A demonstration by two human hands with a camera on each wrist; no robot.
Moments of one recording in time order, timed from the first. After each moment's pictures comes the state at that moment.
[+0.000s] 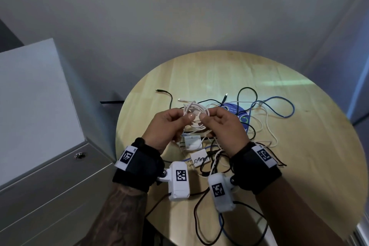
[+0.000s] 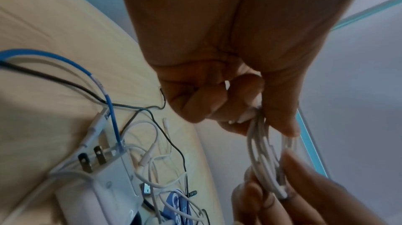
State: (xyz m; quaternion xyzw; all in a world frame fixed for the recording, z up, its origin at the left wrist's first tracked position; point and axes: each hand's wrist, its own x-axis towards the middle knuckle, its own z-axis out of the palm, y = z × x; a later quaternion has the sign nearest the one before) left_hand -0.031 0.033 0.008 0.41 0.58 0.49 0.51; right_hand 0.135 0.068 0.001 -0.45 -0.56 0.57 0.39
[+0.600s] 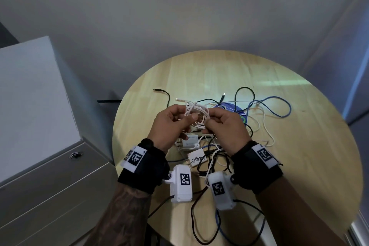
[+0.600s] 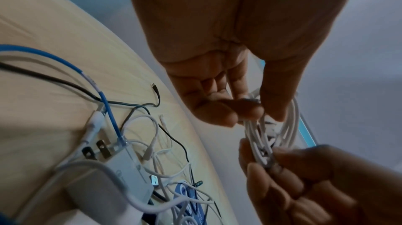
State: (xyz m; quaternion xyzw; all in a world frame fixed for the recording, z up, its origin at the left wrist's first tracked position) left_hand -0.017 0.037 0.003 0.39 0.57 0.53 0.49; right_hand 0.140 0.070 0.003 -0.45 -0.58 0.56 0.39
